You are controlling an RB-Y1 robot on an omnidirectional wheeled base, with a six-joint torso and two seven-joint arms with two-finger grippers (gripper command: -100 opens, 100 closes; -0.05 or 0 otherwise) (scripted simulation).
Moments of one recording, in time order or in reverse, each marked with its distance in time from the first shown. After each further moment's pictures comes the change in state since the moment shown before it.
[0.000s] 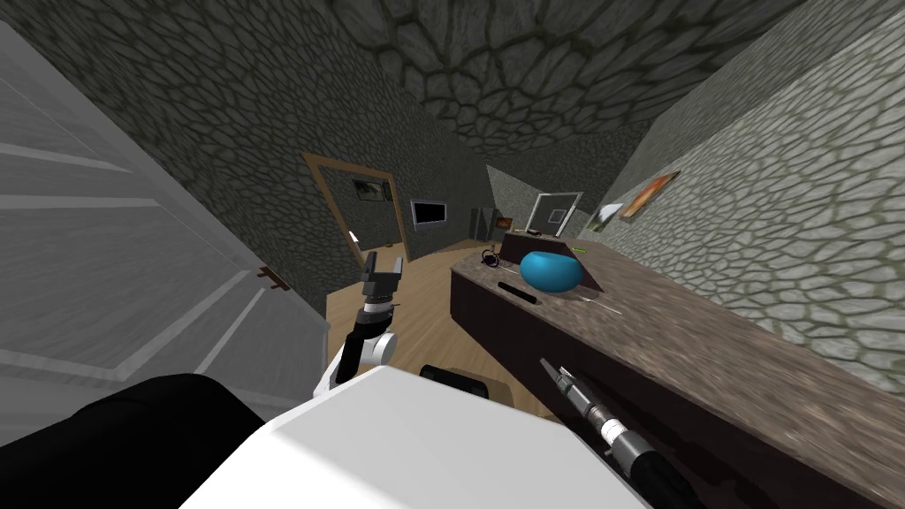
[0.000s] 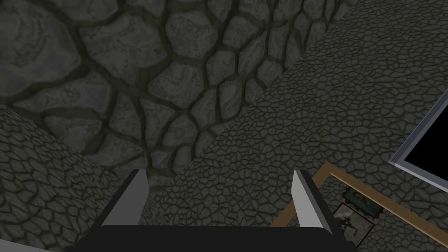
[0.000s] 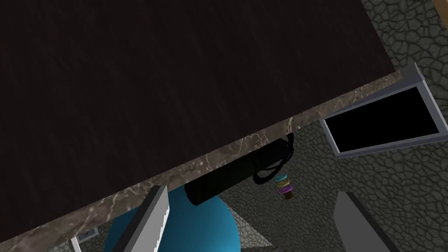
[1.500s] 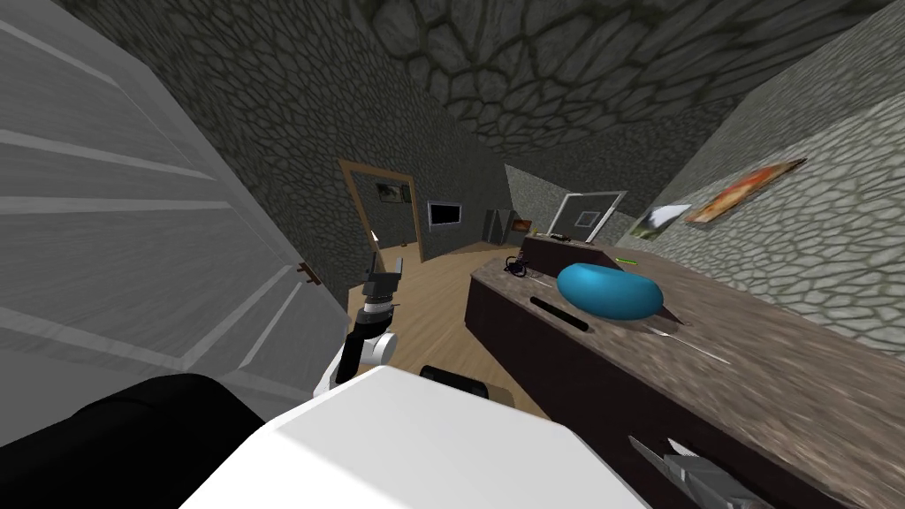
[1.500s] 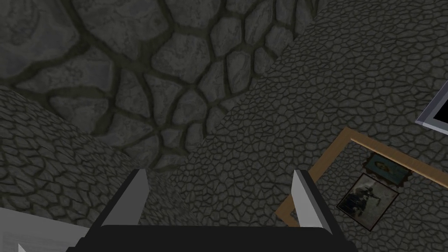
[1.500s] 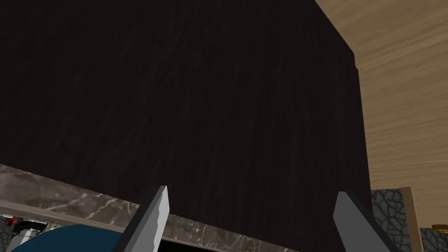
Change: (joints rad) left arm 0.000 0.000 0.000 0.000 0.000 0.000 0.000; right arm 0.051 -0.412 0.080 0.349 0.126 -0.039 0.087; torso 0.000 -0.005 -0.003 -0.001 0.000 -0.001
